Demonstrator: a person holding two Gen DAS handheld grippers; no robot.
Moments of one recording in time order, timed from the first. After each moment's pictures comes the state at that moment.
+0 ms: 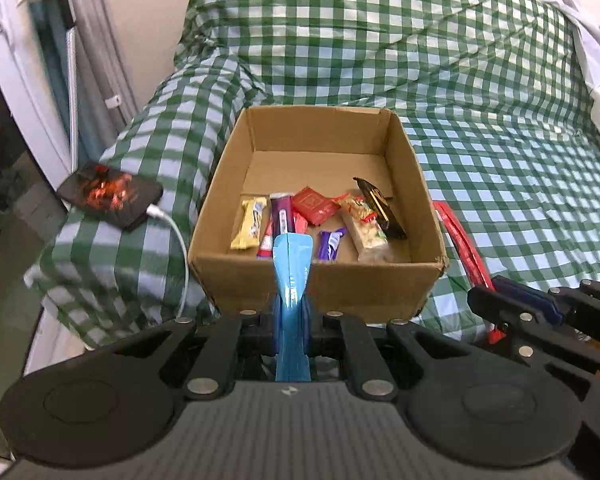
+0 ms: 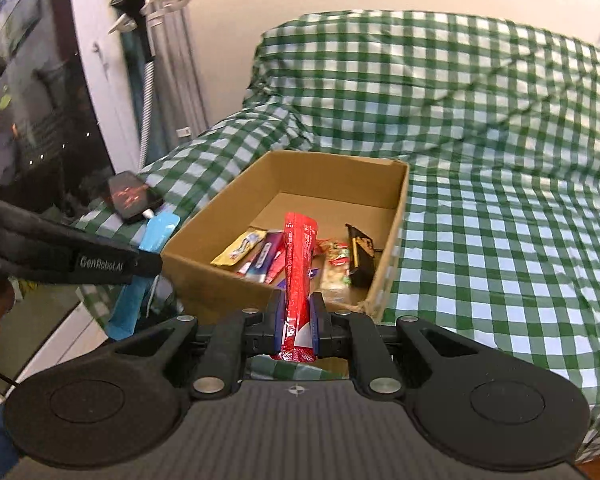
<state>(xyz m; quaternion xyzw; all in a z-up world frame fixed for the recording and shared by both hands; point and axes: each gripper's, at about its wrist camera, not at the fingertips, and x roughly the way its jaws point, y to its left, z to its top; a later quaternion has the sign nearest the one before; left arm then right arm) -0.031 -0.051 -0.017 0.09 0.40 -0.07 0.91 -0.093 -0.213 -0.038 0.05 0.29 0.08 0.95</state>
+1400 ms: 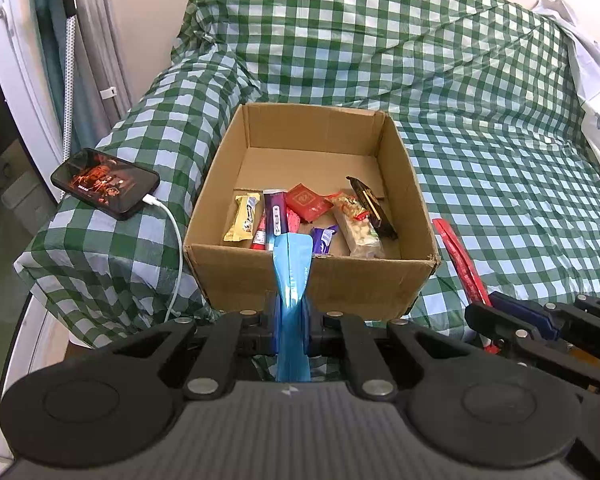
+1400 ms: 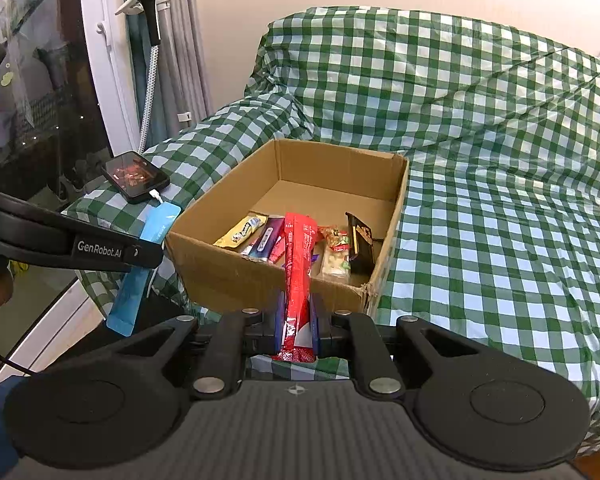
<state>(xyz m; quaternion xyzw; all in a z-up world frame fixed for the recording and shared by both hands) -0.034 -0.047 -0.021 0.07 0.40 -0.08 0.91 -0.105 -0.202 -0.042 0.04 0.30 0.07 0.95</state>
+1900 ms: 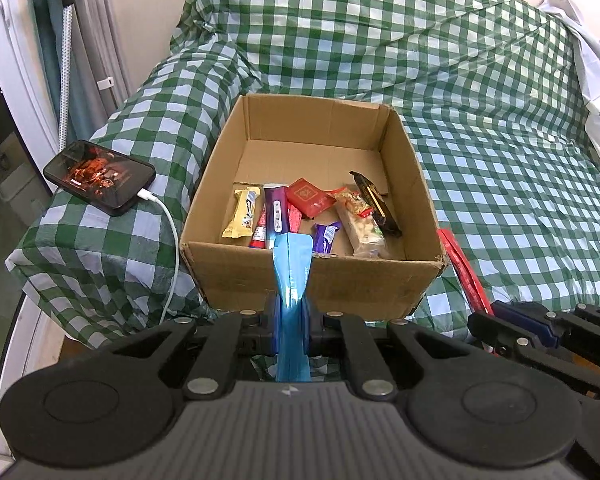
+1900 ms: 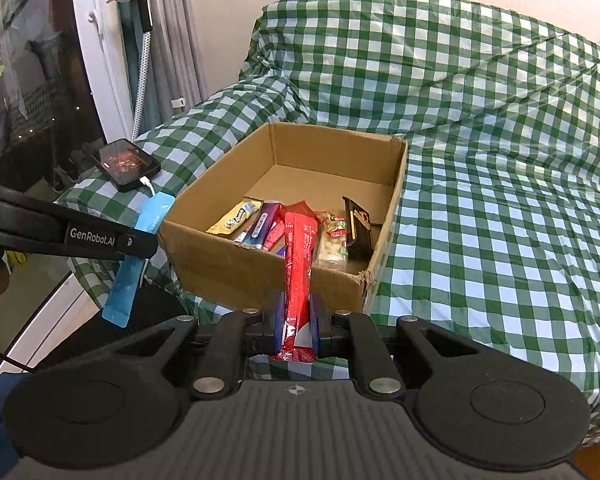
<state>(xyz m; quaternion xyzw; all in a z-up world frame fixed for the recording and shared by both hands) -0.017 -0.047 -0.030 0.06 0.41 -0.08 0.91 -0.094 -0.202 -0.052 0.04 0.33 0.07 0.94</state>
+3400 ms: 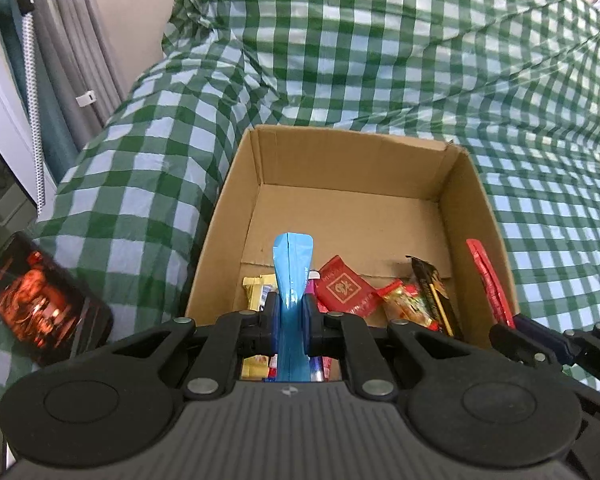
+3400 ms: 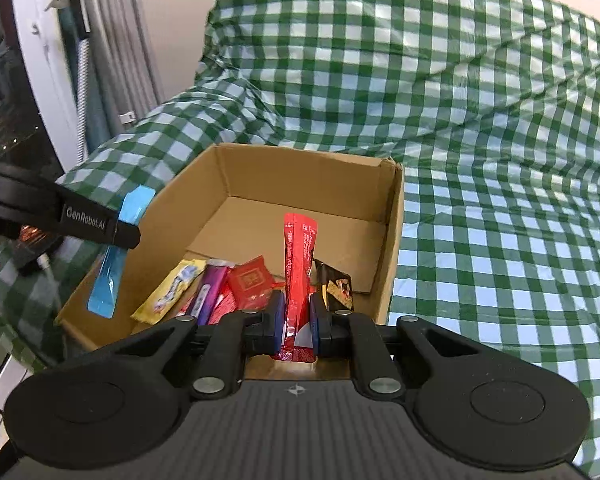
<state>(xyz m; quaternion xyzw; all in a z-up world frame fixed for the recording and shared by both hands) 0.191 -0.079 -0.051 0.09 0.43 -0.05 0.89 0.091 -0.227 -0.075 0.06 0.34 0.04 0.94</state>
